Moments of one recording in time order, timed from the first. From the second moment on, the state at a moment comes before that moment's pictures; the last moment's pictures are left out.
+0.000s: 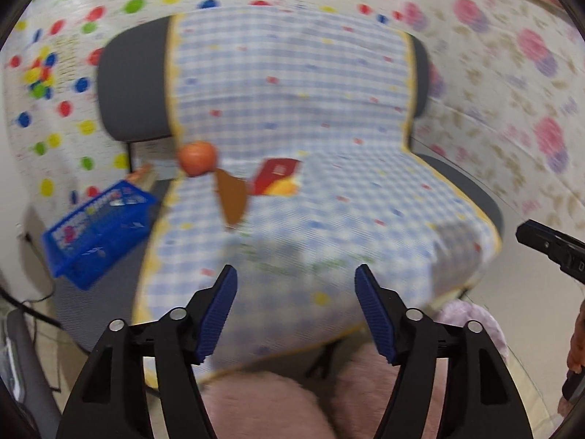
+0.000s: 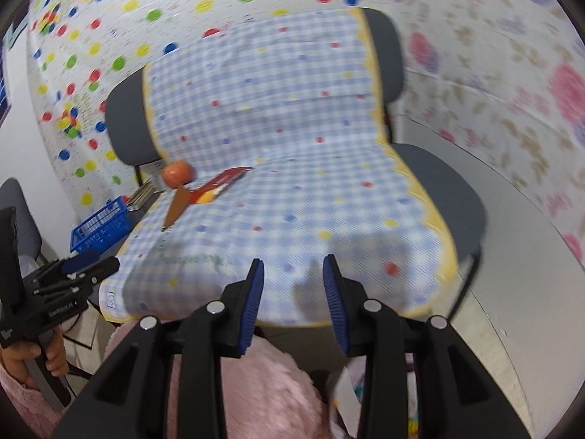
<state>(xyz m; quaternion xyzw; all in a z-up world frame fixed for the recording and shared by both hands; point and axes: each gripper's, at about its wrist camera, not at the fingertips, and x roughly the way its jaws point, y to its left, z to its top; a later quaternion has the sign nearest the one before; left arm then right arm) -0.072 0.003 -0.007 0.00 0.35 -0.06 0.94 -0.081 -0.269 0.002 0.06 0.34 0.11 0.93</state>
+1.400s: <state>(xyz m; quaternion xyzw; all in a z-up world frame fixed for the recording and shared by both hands) 0.081 0.075 -0.068 0.02 0.40 0.01 0.92 0.206 -0.089 -0.087 0.06 0.47 0.18 0.87</state>
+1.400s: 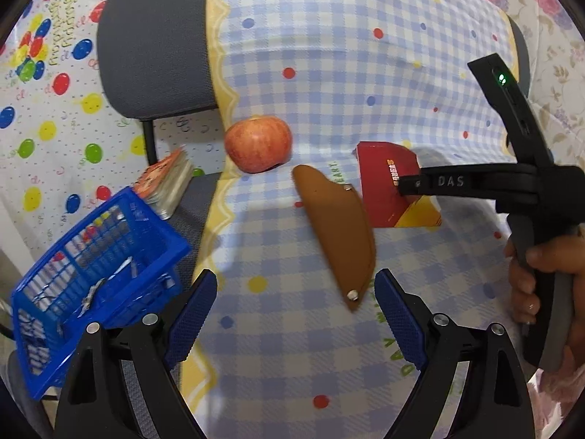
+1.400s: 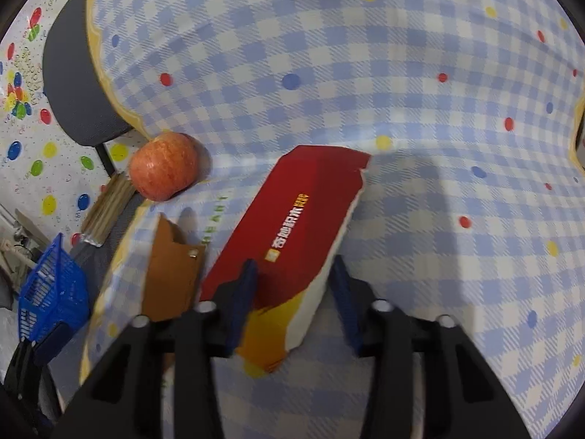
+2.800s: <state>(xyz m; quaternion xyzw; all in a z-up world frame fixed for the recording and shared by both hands) 0.157 0.045 -0.098 -0.04 0.45 0.00 0.89 0.081 -0.215 -0.012 0.07 0.37 0.16 0.91</state>
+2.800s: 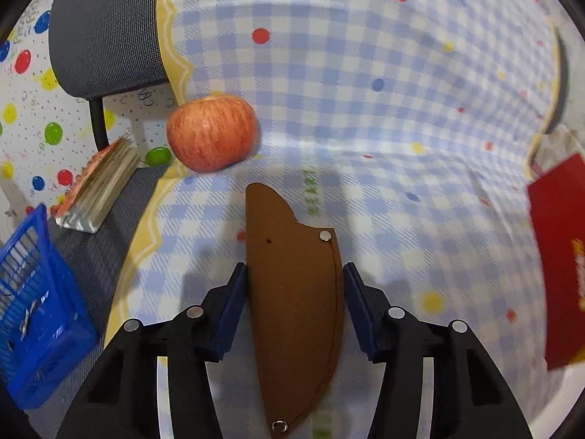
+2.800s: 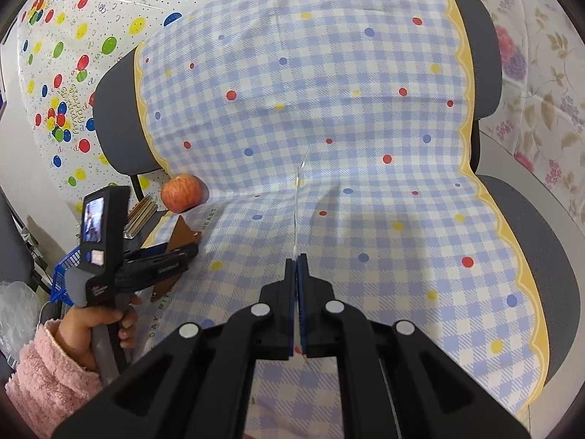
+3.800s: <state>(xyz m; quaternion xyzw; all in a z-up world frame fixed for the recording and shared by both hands) -0.073 -0.147 -0.018 0.03 0.35 -0.26 0.90 -0.099 -0.320 -0.023 0.09 0.34 0.07 0.93</state>
